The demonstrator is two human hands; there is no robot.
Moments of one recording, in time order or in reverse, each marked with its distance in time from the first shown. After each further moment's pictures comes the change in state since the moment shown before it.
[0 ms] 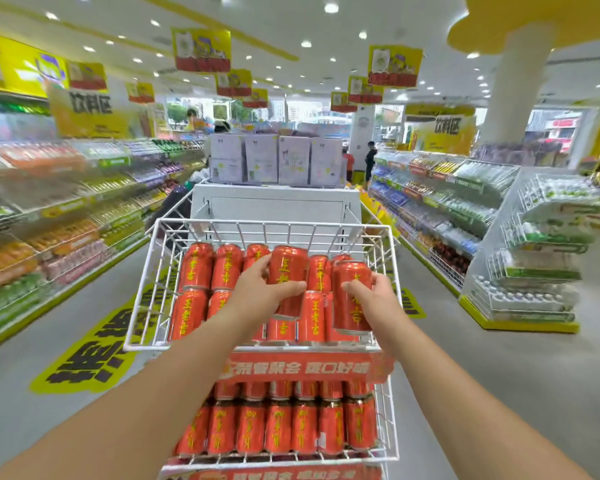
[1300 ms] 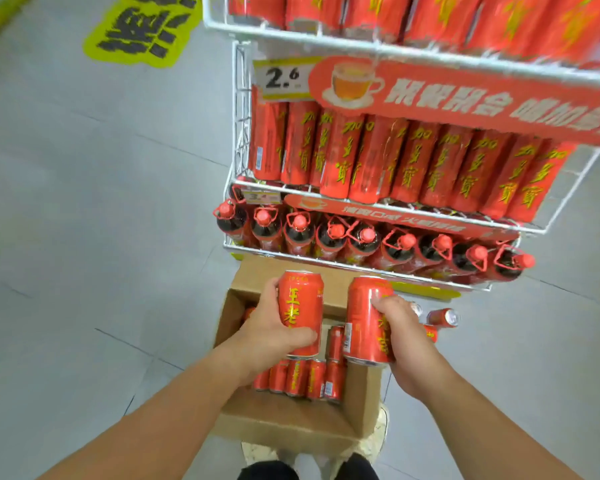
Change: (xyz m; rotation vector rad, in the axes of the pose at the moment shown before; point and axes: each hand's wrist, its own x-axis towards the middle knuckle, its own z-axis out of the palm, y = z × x) left_hand -0.349 -0.576 -0.085 -0.107 -0.085 -0.909; right_hand -0.288 0.569 0.144 0.053 -0.133 0.920
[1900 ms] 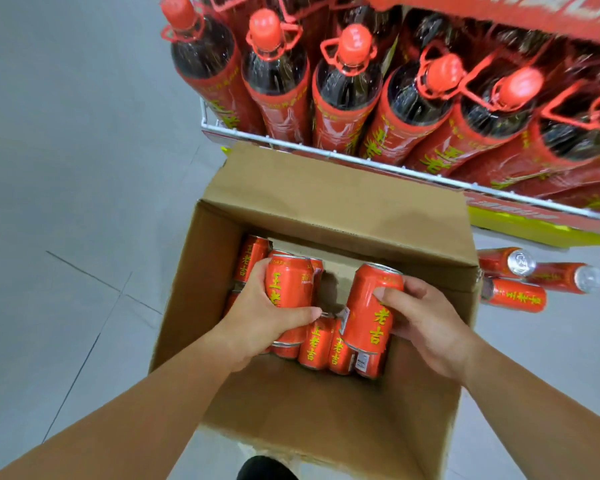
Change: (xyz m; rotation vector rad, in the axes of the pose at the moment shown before) left_hand 0.189 -0.277 -0.025 -0.046 0.145 -0.233; right_hand 0.239 0.229 -0.024 -0.221 -0.124 0.219
